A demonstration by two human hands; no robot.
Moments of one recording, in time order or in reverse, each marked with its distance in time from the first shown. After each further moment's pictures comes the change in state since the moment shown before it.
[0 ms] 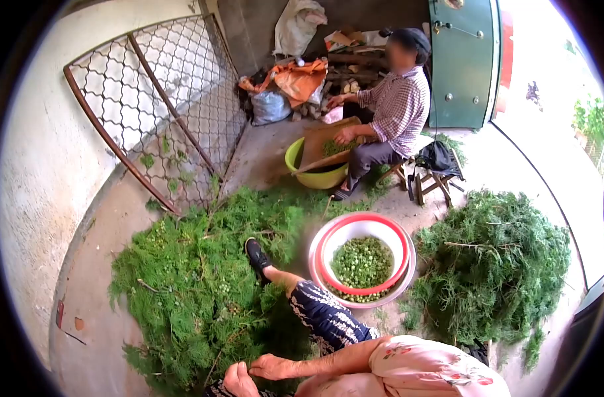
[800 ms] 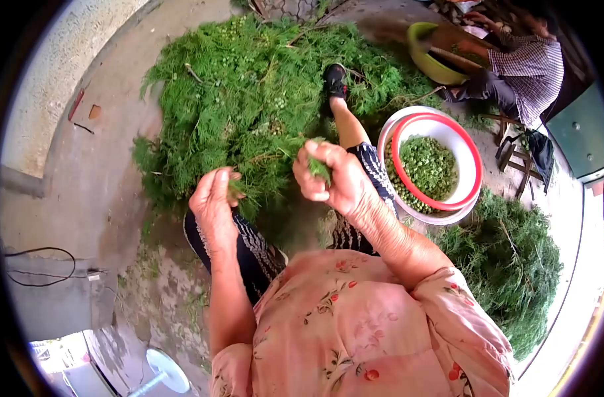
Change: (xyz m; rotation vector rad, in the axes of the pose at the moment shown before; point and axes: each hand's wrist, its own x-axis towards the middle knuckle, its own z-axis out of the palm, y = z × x) left_hand 0.012 0.030 -0.025 -0.948 0.332 -0.191; right_hand -0.011 -0.053 -0.104 1.353 -0.133 0.163
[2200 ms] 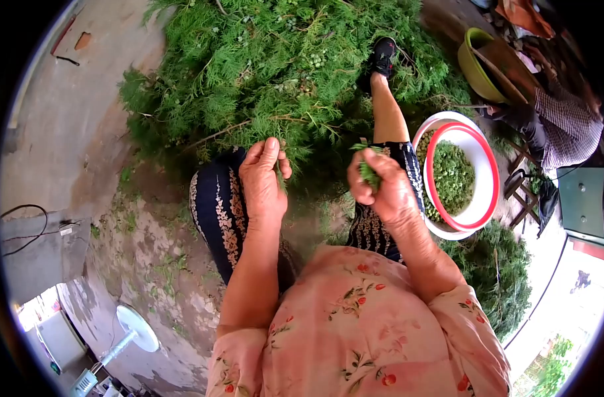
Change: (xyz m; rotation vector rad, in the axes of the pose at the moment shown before) left_hand 0.047 -0.100 0.007 -0.541 0.145 -0.459; right_hand 0.048 0.030 -0.062 -0.217 0.328 0.094
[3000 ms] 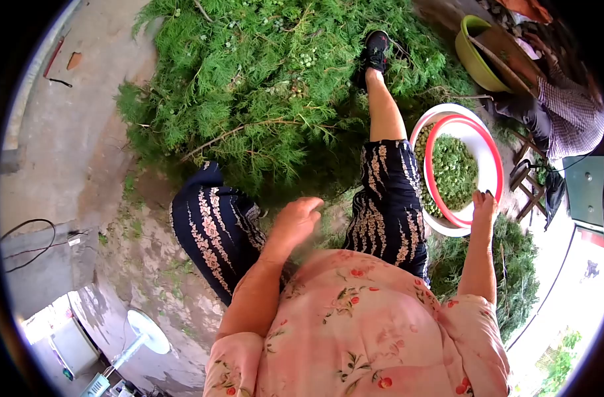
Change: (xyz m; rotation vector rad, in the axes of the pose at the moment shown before) left_hand -0.036 -0.063 -0.038 1.412 -0.693 0.014; right_hand -0.126 -0.077 -0.357 -0.176 1.236 -0.577
